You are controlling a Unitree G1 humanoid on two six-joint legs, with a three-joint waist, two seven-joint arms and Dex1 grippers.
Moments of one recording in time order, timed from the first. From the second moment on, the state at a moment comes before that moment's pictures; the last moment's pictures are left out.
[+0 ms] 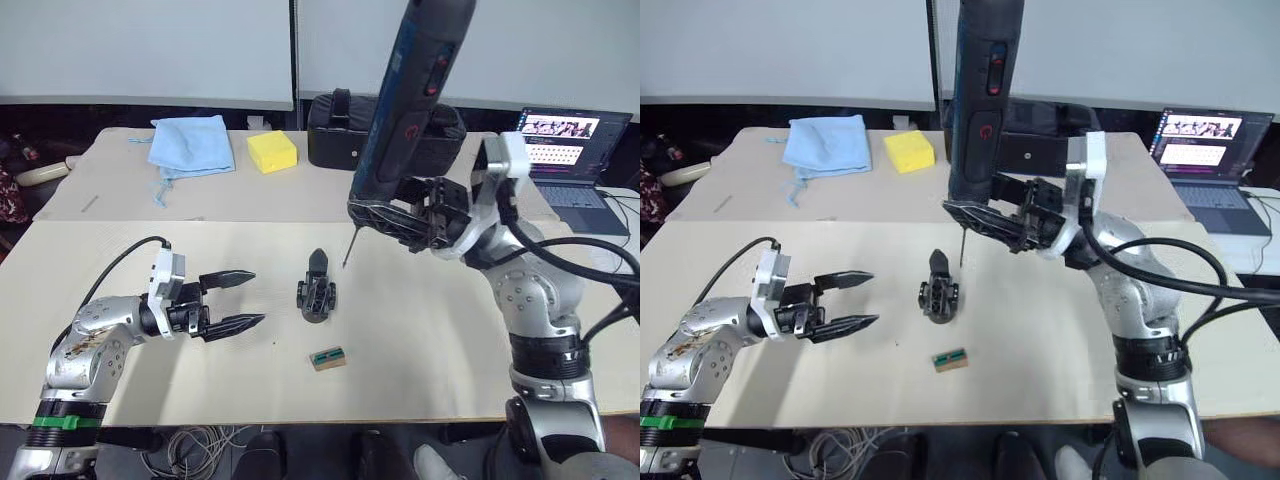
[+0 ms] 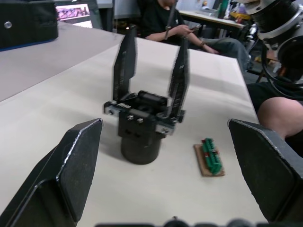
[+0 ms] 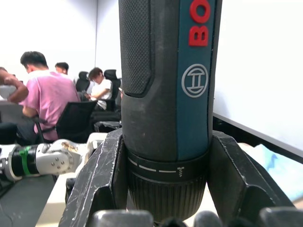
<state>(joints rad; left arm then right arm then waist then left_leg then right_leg) -0.25 0.71 0.12 0.01 -0.64 0.26 -1.29 -0.69 -0.41 -0.04 -0.16 0.78 0.39 0.99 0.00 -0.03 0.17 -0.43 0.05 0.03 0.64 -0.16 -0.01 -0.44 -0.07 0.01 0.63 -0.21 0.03</state>
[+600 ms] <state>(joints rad) -0.30 0.65 0.05 0.05 -0.53 0.20 -1.30 -0.70 -0.28 0.07 -0.10 0.66 0.39 0.95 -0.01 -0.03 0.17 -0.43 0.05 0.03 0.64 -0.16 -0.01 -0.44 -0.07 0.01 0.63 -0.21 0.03</state>
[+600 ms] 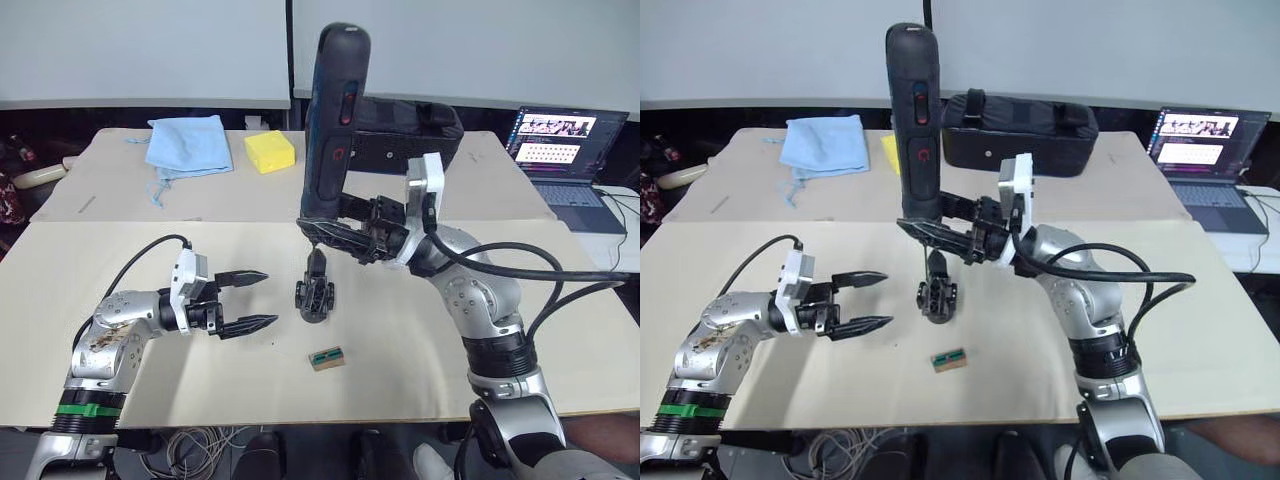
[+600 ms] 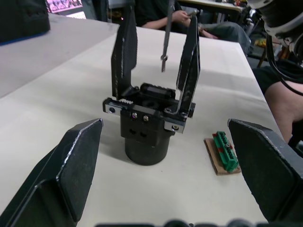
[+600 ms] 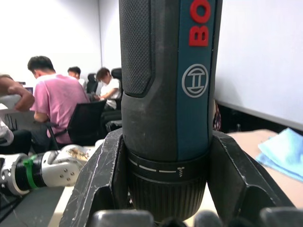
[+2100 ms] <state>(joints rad) -0.30 0.62 0.00 0.05 -0.47 0.15 -1.28 -0.68 -0.25 0.12 -0.09 0.59 0.42 0.96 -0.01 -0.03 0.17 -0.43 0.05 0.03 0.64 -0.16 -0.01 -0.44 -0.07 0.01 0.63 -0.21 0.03</state>
